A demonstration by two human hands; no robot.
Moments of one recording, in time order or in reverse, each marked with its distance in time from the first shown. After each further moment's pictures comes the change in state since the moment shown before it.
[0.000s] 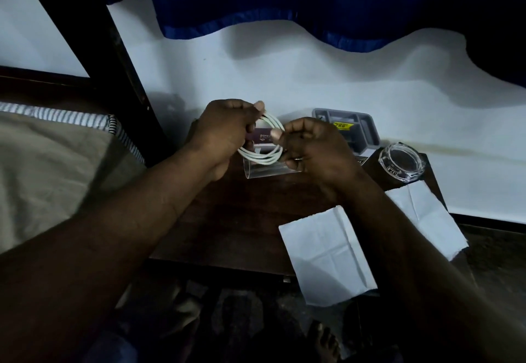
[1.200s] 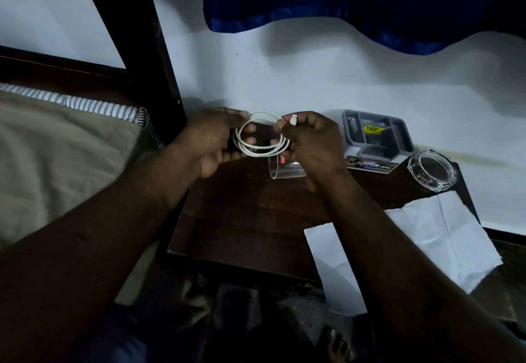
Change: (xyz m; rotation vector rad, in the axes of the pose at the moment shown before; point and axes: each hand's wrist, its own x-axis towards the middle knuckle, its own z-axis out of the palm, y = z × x) left_hand 0.008 -0.012 -0.064 -0.157 0.008 -0.334; right_hand 0.030 0.003 0.066 0.140 0.209 0.027
